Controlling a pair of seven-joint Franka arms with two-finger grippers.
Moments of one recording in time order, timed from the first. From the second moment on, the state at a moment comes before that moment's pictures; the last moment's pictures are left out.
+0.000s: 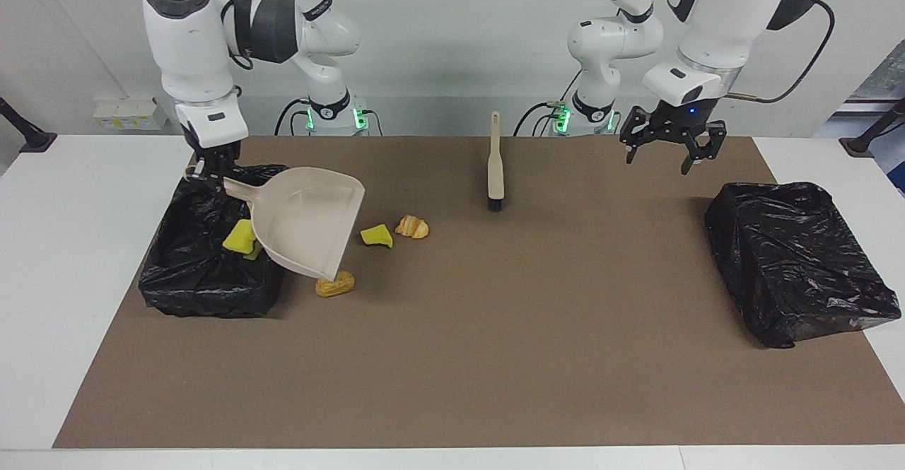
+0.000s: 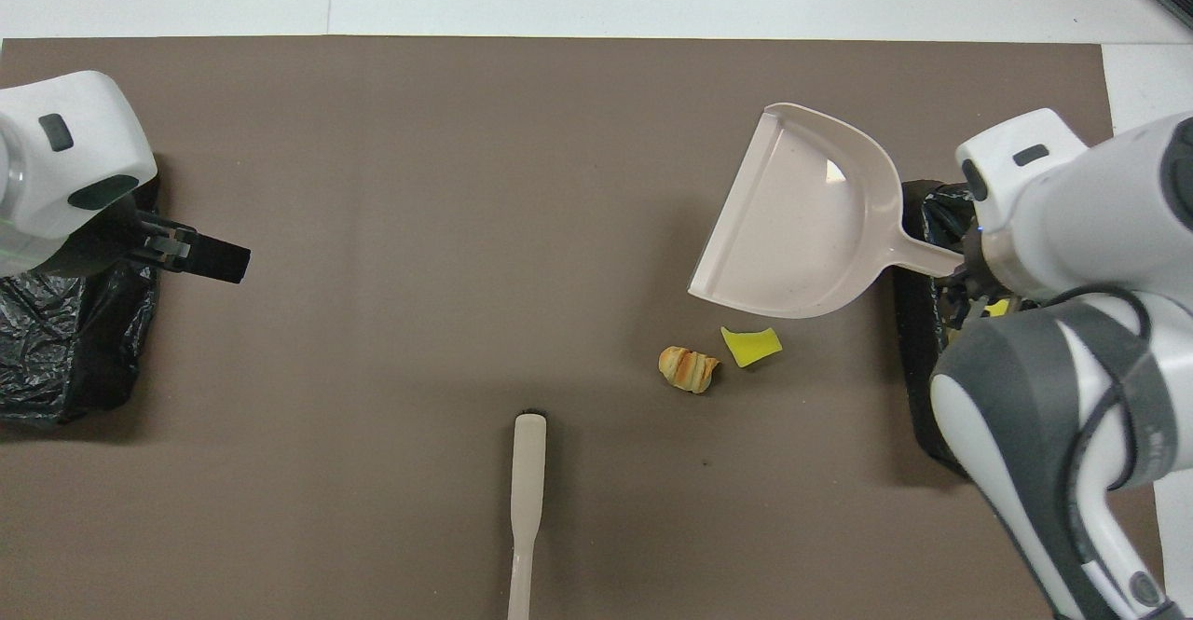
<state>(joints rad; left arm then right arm) 0.06 0.00 -0.27 -1.57 -0.01 1.61 0.14 0.11 -0.02 0.08 -1.84 -0.20 1.83 -0.88</state>
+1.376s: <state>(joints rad) -0.12 0.01 -0.04 -1.49 -0.01 1.46 0.02 0.52 0.49 0.08 -1.46 -0.08 1.95 0.57</state>
